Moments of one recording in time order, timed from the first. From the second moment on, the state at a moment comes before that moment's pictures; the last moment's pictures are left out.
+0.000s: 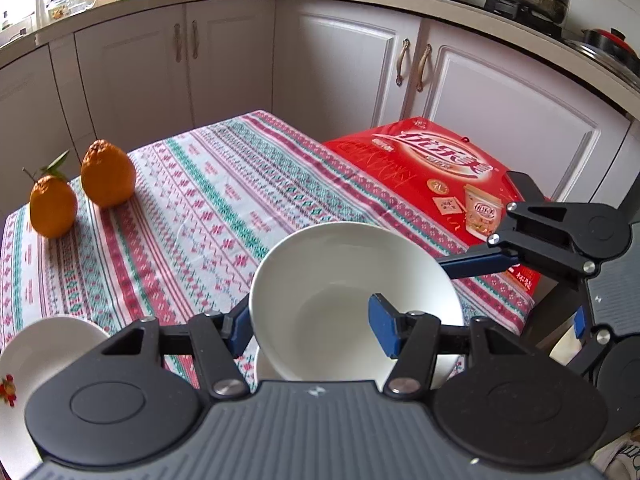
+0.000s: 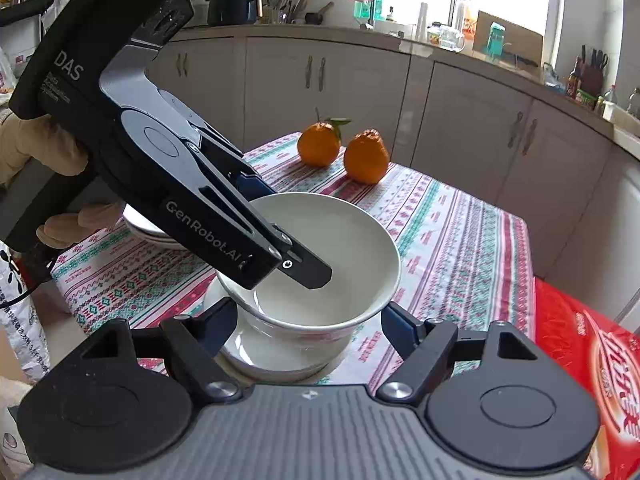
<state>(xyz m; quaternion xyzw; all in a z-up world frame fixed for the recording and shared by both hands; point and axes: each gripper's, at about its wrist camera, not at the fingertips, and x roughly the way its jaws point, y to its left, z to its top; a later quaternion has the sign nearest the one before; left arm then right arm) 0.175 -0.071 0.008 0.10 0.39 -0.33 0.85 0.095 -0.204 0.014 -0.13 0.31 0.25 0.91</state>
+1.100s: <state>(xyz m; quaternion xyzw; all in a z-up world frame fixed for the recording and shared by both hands) 0.171 -0.055 -0.013 0.09 0.39 -0.33 0.85 0.096 -0.200 -0.002 -0.12 0.33 0.26 0.90</state>
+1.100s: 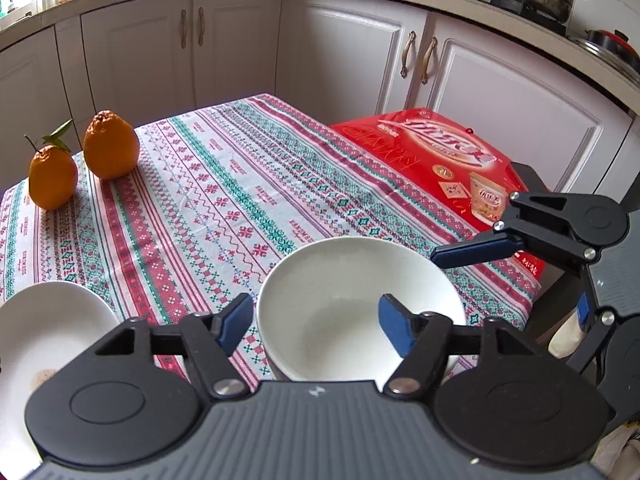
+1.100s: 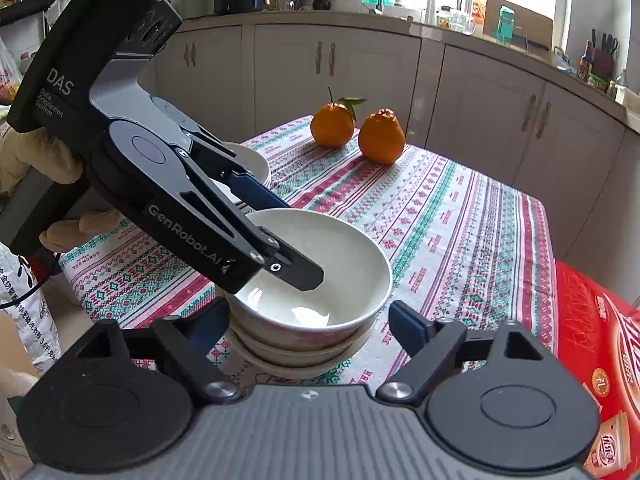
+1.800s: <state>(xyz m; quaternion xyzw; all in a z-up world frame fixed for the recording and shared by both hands) 0.139 -0.003 0.005 0.11 0.36 -0.31 0.87 0.097 -0.201 0.011 -0.11 0.30 0.25 0.91</state>
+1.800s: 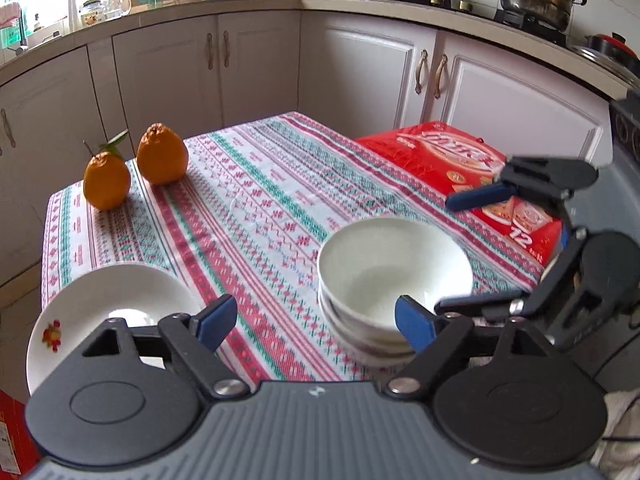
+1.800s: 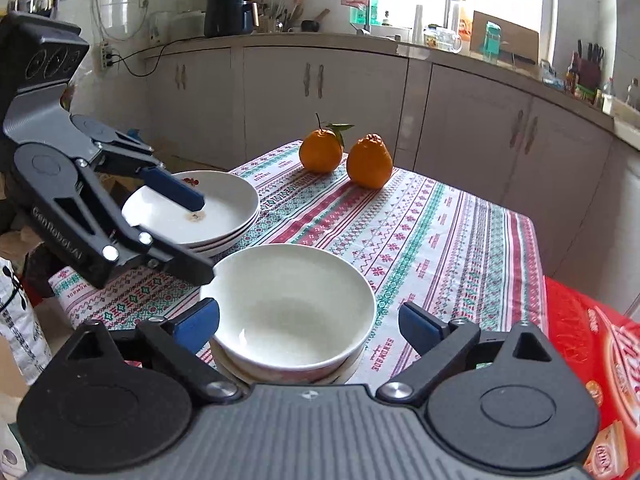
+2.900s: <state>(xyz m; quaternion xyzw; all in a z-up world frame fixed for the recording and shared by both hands) 0.147 -0.046 -0.085 0.21 0.41 -0.41 0.79 0.126 -0.196 -0.057 -0.22 0.41 0.30 0.83</state>
